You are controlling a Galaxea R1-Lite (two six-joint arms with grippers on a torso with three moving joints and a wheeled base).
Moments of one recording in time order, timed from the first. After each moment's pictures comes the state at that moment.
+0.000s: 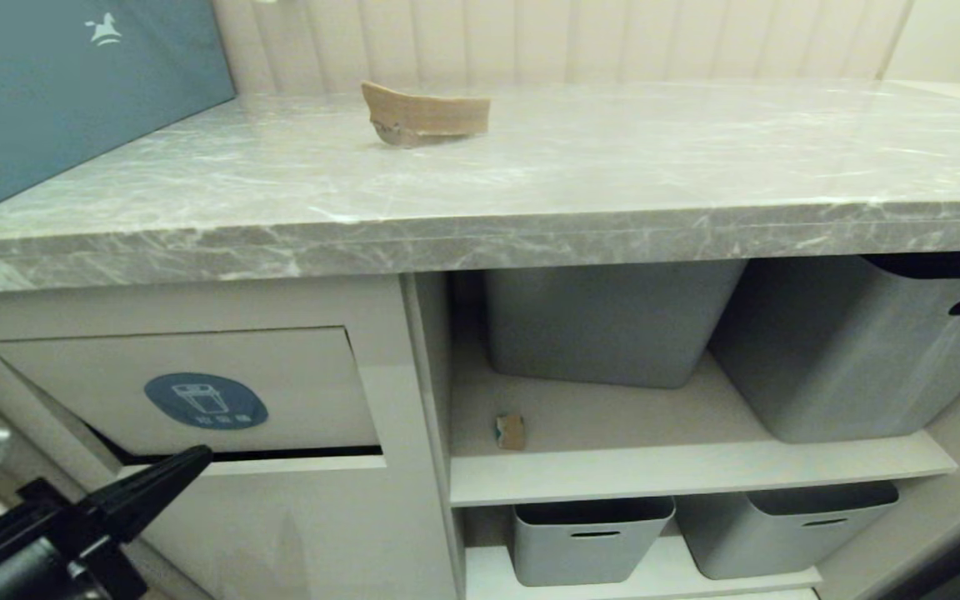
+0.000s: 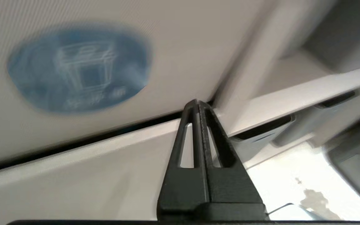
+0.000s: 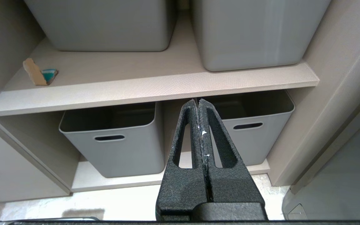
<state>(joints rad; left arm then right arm) -0.10 1.18 -0.02 -1.16 -0.38 -0.06 -0.01 0.00 0.00 -0.01 -0.04 0.06</state>
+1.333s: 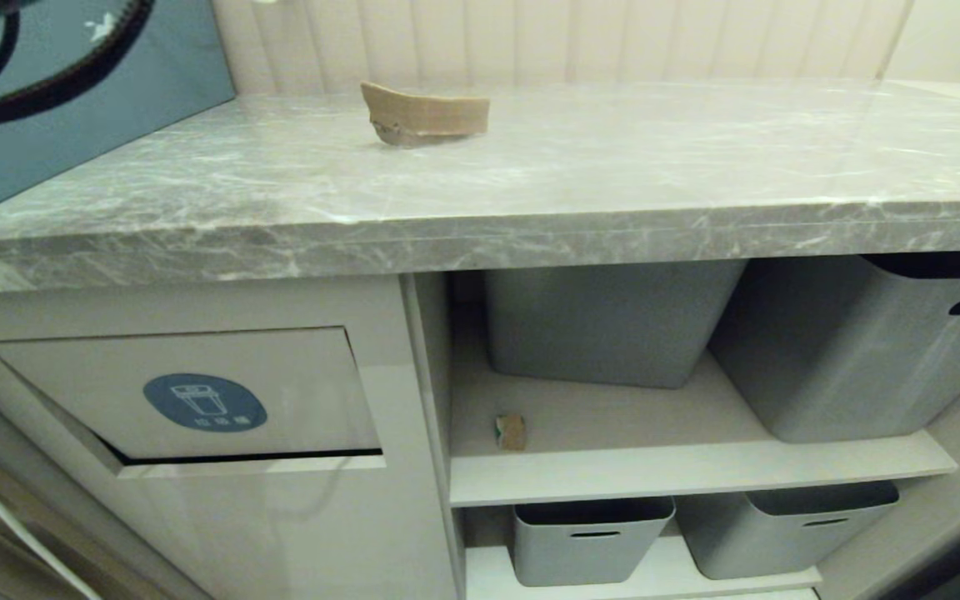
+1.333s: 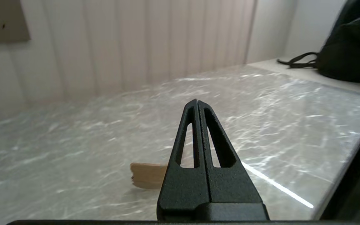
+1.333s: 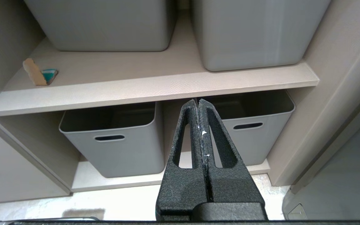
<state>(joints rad) -0.51 1.46 -1.53 -0.33 -0.21 0.00 -0.01 0.00 0.00 -0.01 -0.04 0.06</state>
